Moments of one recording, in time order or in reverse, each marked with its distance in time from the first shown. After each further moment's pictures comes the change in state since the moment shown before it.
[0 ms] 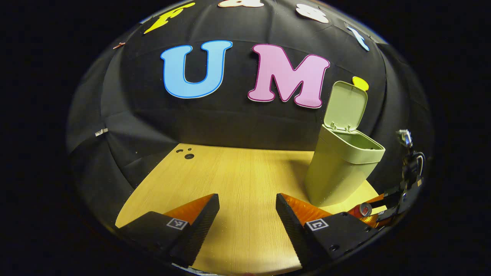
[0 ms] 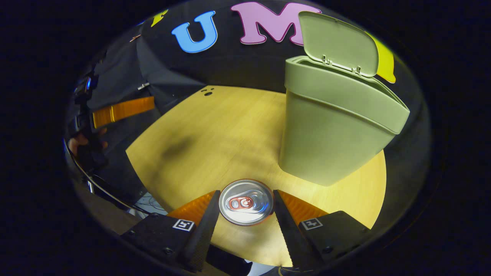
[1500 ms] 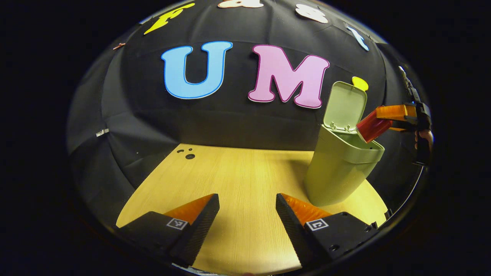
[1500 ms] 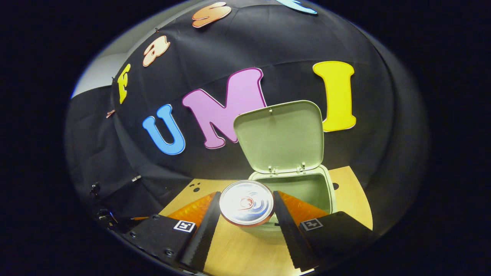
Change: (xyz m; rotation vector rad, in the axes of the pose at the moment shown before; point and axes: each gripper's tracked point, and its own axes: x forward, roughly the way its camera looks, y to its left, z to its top) left arm -0.007 -0.002 0.000 -0.002 -0.001 0.014; right arm -0.108 -0.111 0.221 0.252 -0.557 -0.118
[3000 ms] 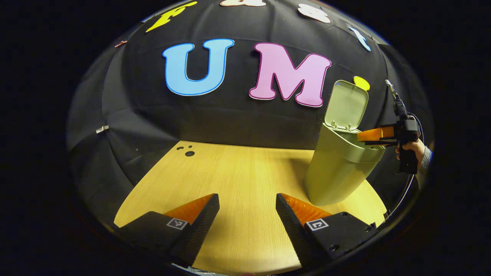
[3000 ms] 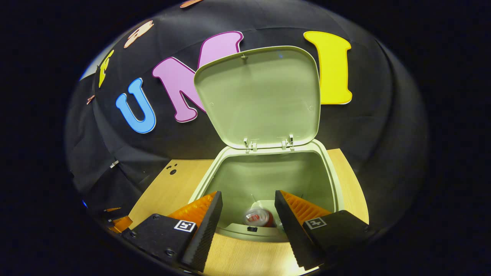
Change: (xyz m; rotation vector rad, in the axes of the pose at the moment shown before) left arm 0.001 -0.001 -0.002 -0.008 0.015 -0.001; right arm 0.061 -0.047 -0.054 -0.016 0.184 -0.109
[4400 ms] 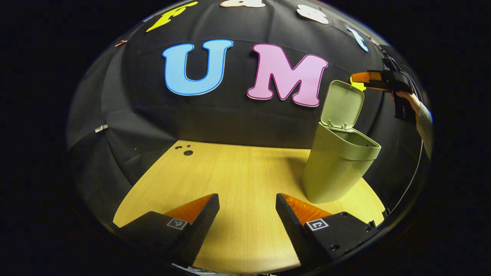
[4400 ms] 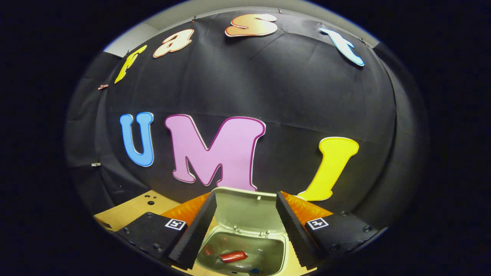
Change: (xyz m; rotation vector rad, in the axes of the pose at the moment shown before) left arm -0.011 0.001 -0.007 -0.009 -0.002 -0.018; right arm -0.054 0.040 0.208 -0.293 -0.438 -0.132
